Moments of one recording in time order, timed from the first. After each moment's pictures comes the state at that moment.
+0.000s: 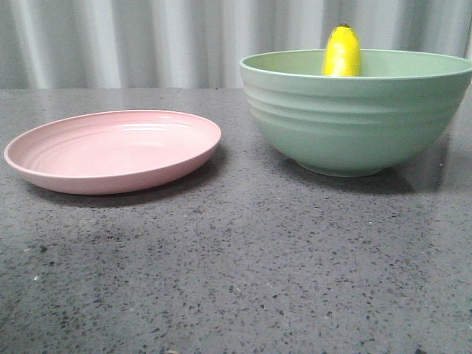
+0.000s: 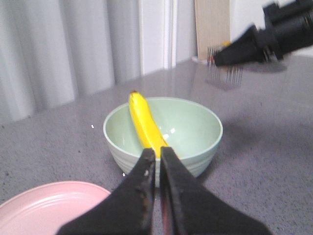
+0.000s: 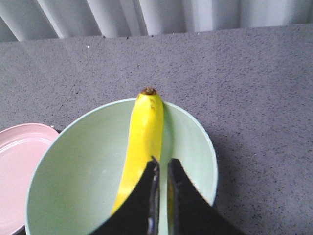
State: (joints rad) left arm -0.88 0.66 -0.58 -0.09 0.06 0.05; right arm 0.14 0.90 -0.85 0.18 0.42 0.01
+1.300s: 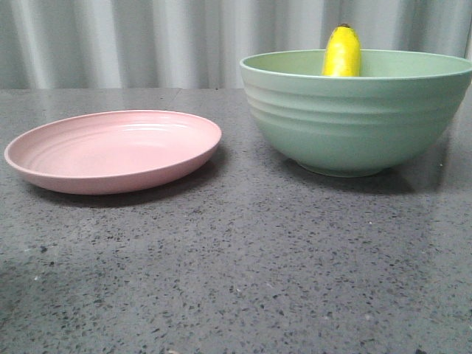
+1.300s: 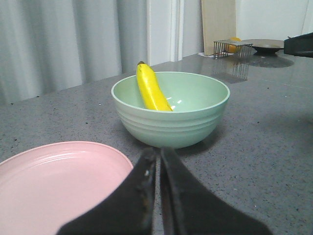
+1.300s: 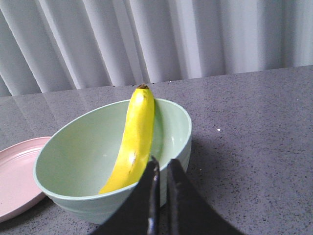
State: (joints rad) left arm -0.88 0.51 -0.29 -0.09 -0.09 0.05; right arm 0.14 0.35 -0.37 0.18 0.18 0.01
